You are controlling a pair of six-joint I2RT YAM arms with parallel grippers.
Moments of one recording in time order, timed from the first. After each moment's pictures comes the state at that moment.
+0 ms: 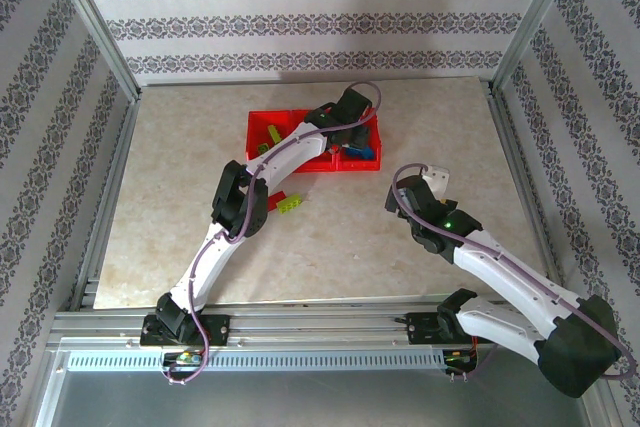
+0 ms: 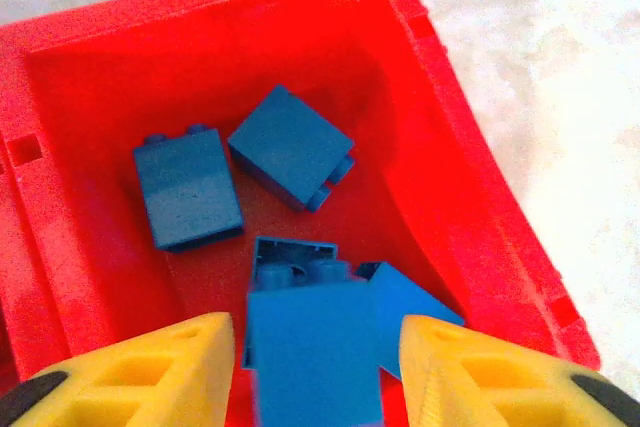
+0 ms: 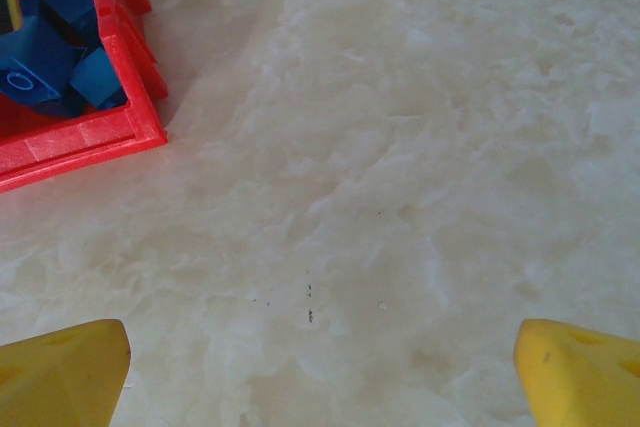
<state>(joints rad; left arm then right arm) -0.65 2.50 2.37 -0.73 -0.10 -0.35 0.57 0.99 0.66 -0.57 0.56 0.71</state>
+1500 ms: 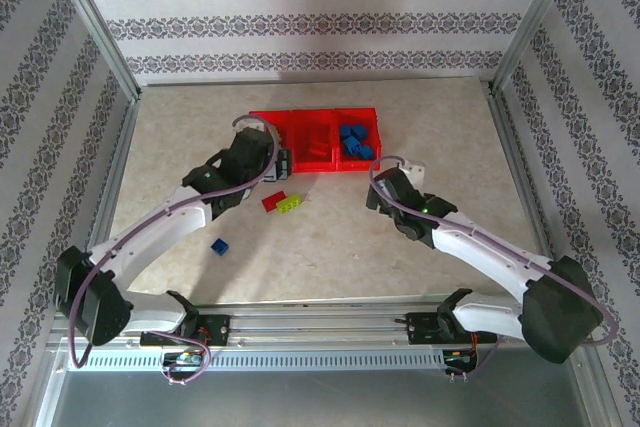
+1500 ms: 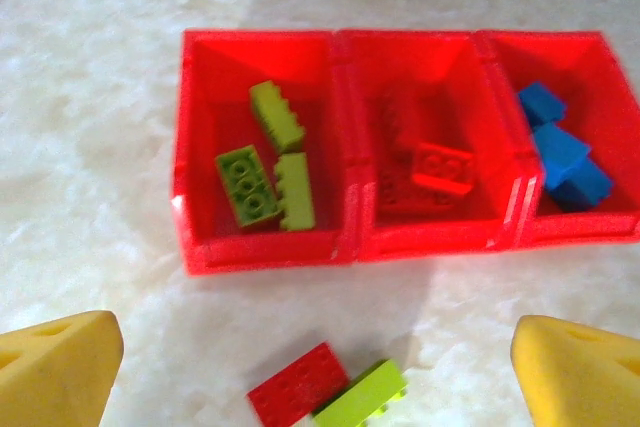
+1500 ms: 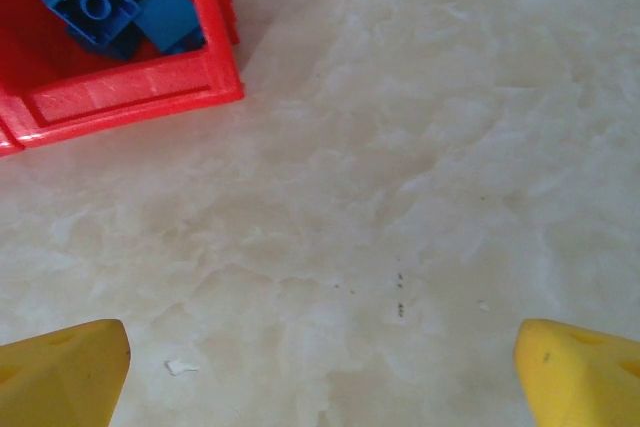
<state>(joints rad) -0.59 1.30 1.08 -0.51 -0.39 -0.47 0.62 1.20 0.73 -0.48 0.47 0.71</state>
